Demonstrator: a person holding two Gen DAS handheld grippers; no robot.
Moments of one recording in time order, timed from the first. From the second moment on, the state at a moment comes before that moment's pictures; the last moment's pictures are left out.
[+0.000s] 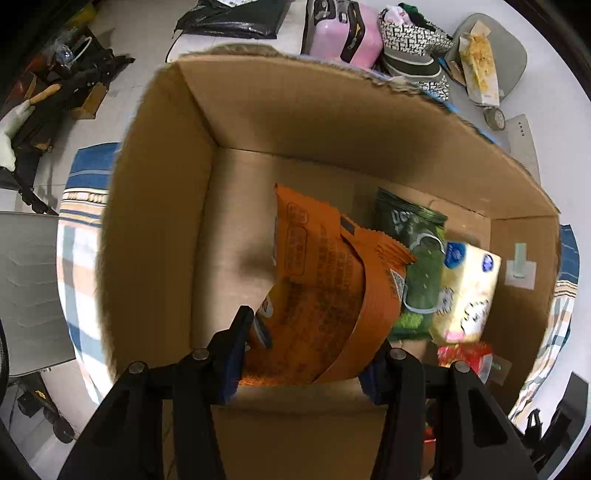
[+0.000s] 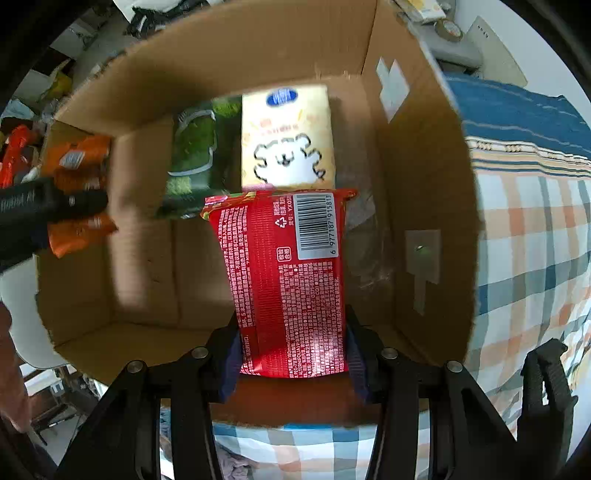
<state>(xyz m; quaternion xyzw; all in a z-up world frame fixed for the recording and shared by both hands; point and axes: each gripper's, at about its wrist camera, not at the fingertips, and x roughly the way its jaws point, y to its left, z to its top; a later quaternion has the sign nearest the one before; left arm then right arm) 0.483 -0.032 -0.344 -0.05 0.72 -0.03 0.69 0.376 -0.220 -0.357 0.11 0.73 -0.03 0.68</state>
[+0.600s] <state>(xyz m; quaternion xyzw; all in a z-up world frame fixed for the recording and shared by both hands) 0.488 -0.030 -0.329 -0.04 0.72 -0.02 0.69 0.381 -0.216 -0.362 0.11 0.73 -0.03 0.67</state>
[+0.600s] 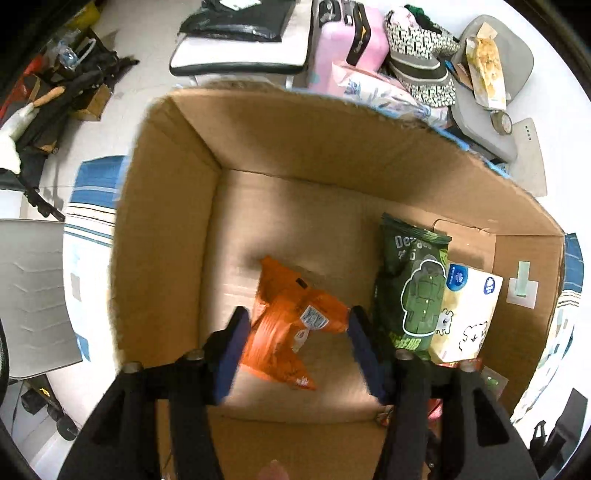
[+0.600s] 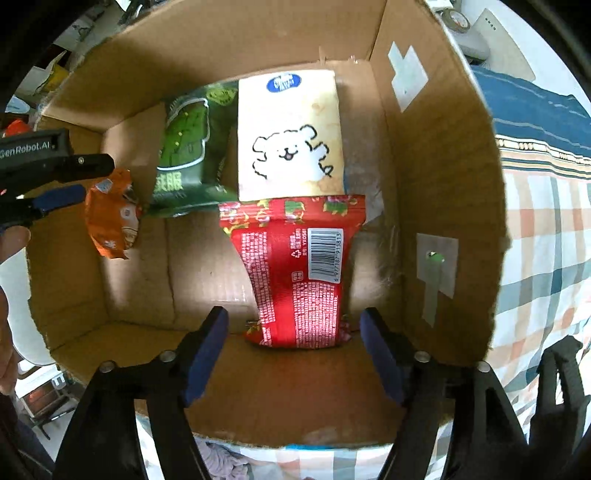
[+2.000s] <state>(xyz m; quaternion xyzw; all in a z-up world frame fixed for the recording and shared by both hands) 0.244 0.056 -0.227 0.03 0.59 0.05 0.80 0.233 -0.134 -0.265 0.03 0.68 0.08 0.73</state>
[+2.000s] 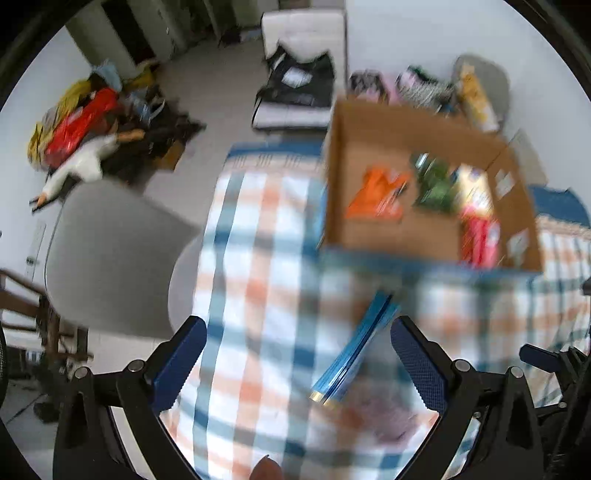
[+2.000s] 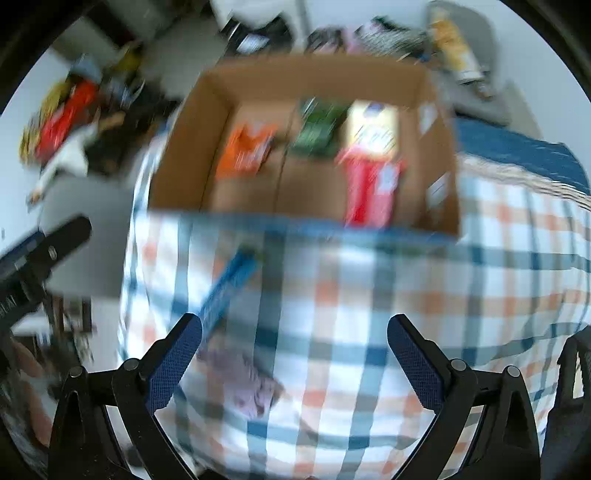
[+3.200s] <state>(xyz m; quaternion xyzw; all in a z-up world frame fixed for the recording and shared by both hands) 0.249 -0.006 -0.399 0.05 0.74 0.00 0.68 0.189 -0.242 -0.416 0.18 0.78 0.00 0.59</state>
